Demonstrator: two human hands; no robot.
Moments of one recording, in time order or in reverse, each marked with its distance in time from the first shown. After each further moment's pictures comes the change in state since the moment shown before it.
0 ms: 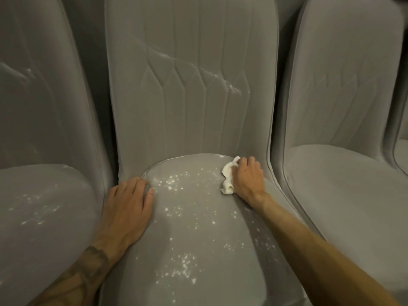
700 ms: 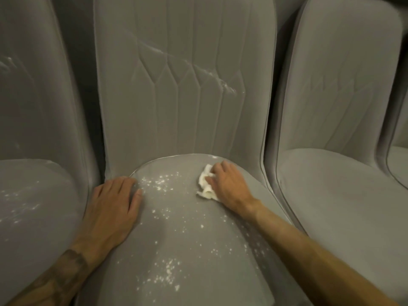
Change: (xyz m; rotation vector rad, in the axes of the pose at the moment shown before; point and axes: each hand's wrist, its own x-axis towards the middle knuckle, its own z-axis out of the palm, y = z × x) left_hand -0.001 0.001 0.001 0.009 0.001 0.008; right_hand -0.008 -0.006 0.000 0.122 -0.076 -0.335
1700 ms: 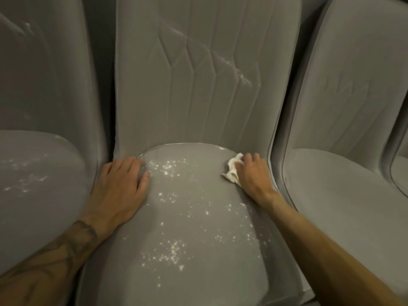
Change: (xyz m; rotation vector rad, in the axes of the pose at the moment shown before) left_hand 0.002 0.003 -0.003 0.009 -0.017 -0.013; right_hand -0.003 0.037 -0.003 -0.149 0.043 0.251
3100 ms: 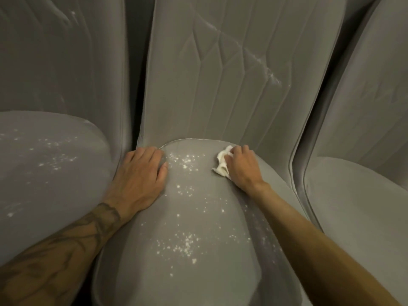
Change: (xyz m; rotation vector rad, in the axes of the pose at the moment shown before) left_hand -0.002 -0.001 0.001 0.035 0.023 0.002; right_hand 0.023 -0.067 0.011 0.221 -0.059 -0.140
